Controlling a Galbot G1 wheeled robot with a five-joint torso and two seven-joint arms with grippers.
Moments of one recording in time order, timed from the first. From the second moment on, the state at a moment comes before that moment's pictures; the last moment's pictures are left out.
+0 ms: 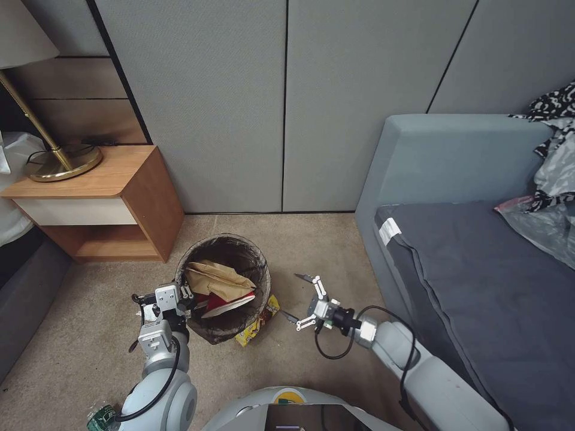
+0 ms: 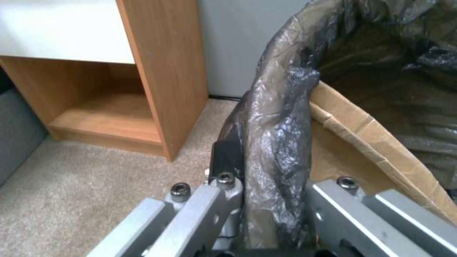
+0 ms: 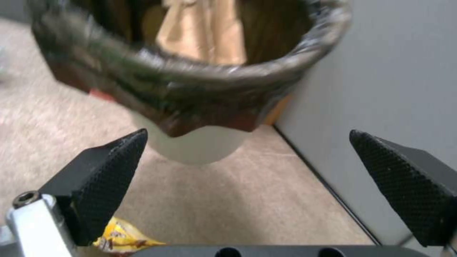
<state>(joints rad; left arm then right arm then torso) 1.76 -1.47 -0.49 -2.32 -0.14 0.28 -0.39 -1.20 0.98 0.05 1.65 0.02 0.51 -0.48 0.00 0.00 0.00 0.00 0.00</state>
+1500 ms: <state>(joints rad) 1.77 -1.50 -0.49 -2.32 -0.12 0.28 -0.39 -0.70 1.27 -0.47 1.19 -0.48 0.61 -0.51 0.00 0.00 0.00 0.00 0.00</state>
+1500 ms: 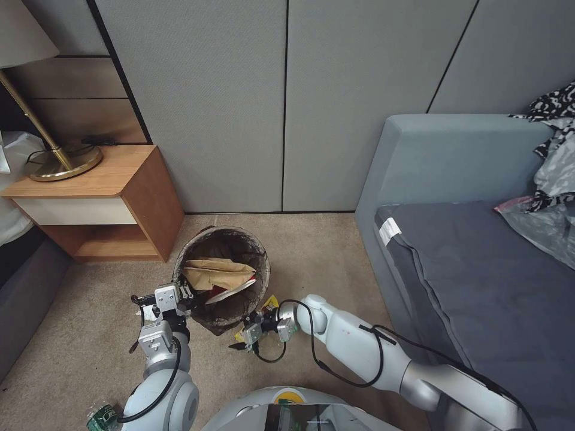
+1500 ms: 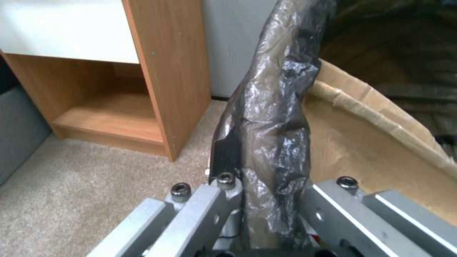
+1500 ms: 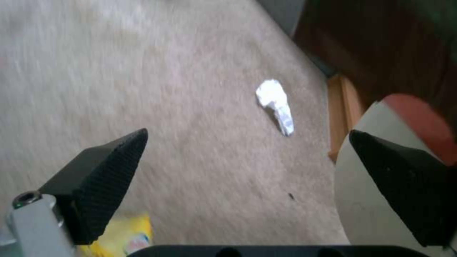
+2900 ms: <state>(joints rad) 1.76 -1.50 -0.48 -2.32 -0.13 0.28 -0.39 -0.66 1.36 -0.16 1.03 -1.04 0.81 -0.67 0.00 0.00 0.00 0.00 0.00</state>
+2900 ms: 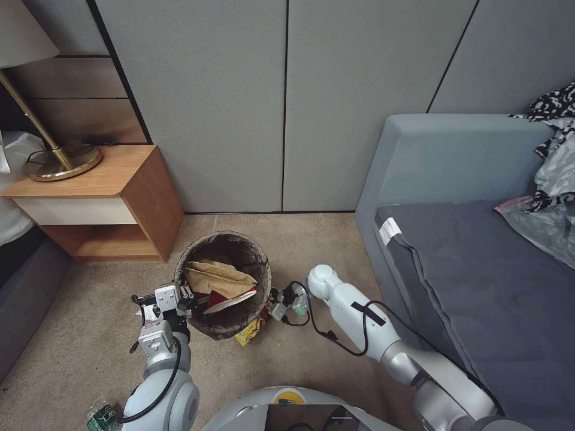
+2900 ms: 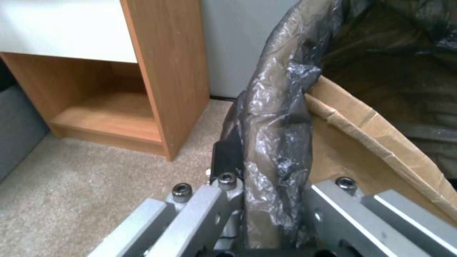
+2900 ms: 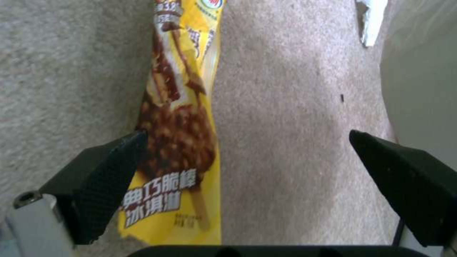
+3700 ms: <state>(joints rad) 1.75 -1.50 -0.48 -2.31 -0.13 0.28 -0.39 -0.71 1.34 -0.17 1.06 -0.99 0.81 -0.75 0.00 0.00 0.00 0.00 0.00</state>
